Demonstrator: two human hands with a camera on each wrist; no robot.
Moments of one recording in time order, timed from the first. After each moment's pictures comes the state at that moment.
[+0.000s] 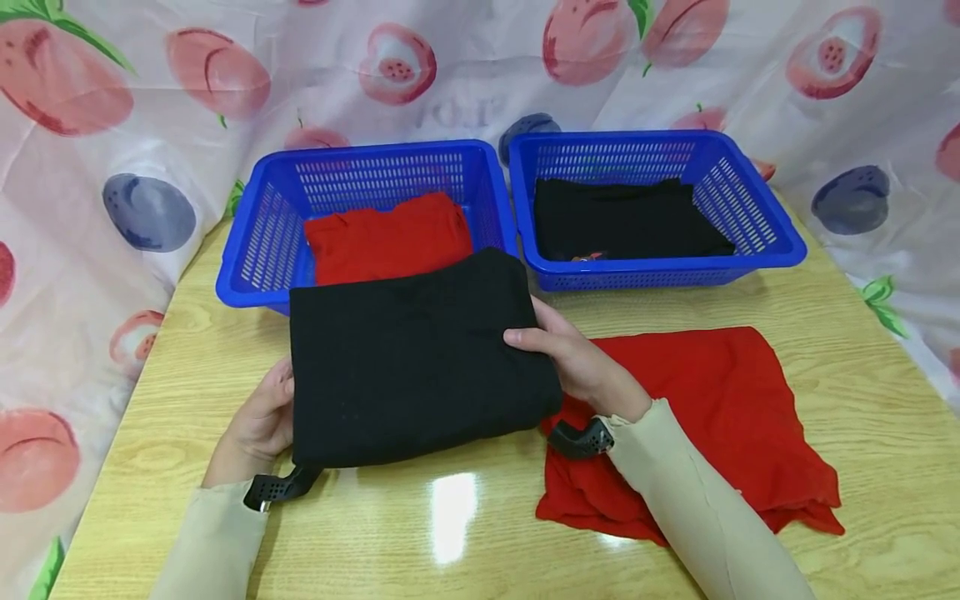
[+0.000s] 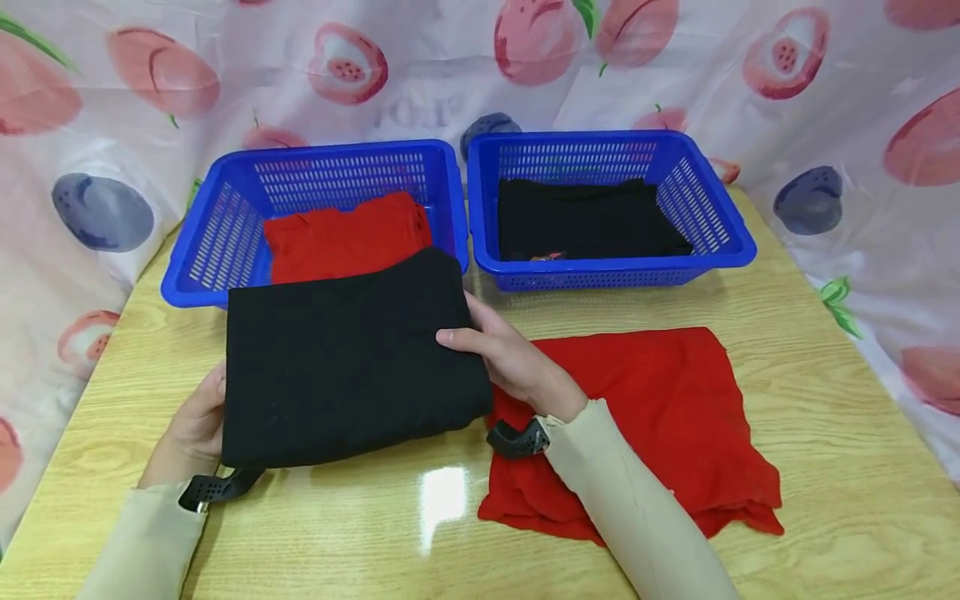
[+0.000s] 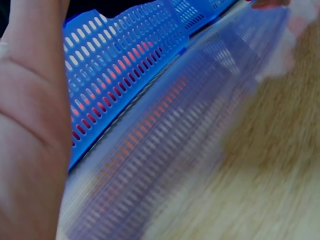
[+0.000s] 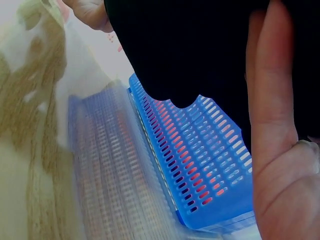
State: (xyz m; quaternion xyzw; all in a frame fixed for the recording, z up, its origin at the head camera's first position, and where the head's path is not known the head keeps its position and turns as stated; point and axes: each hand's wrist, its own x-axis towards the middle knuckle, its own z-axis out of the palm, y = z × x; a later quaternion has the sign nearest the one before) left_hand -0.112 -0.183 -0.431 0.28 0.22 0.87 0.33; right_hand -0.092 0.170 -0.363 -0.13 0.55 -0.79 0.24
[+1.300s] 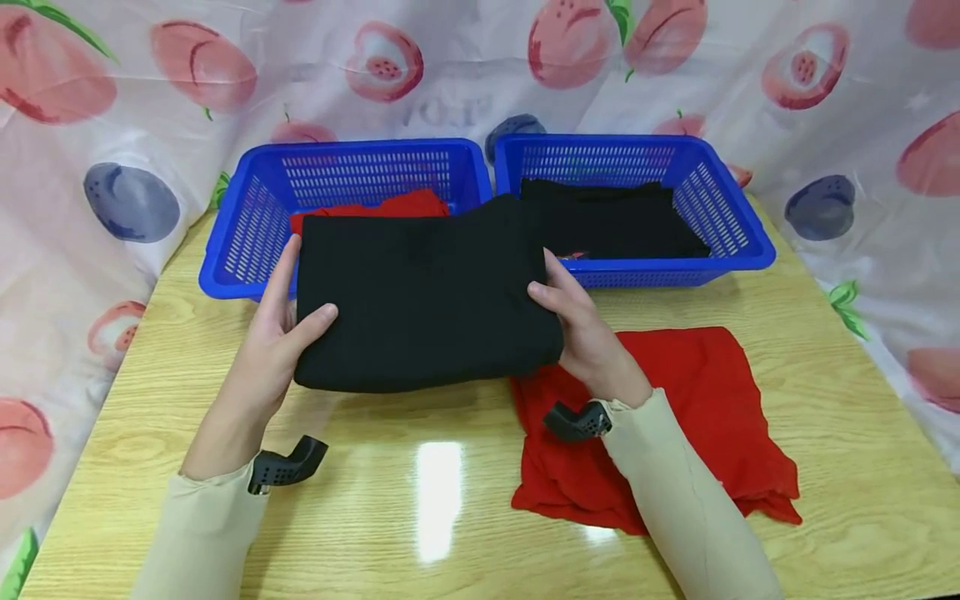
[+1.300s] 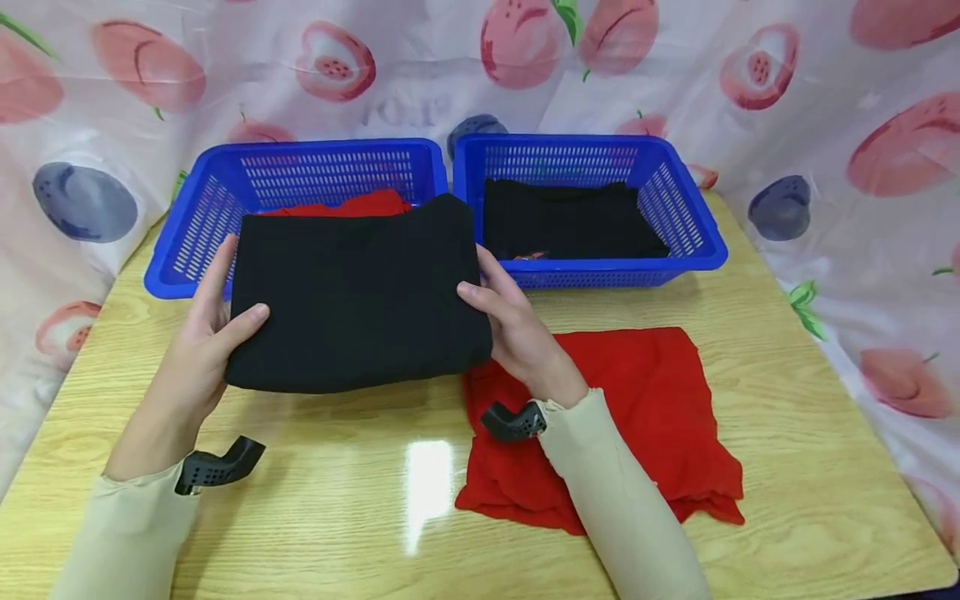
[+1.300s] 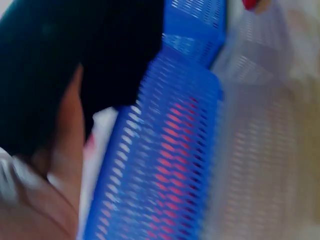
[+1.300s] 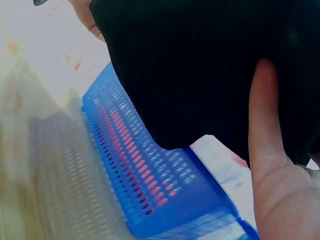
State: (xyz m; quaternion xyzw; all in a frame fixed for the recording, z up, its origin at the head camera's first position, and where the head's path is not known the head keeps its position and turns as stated) left_hand -0.109 -0.131 -0.338 0.19 0.61 0.77 0.09; right_hand -0.094 0.188 -0.339 -0.16 0.47 -0.86 0.13
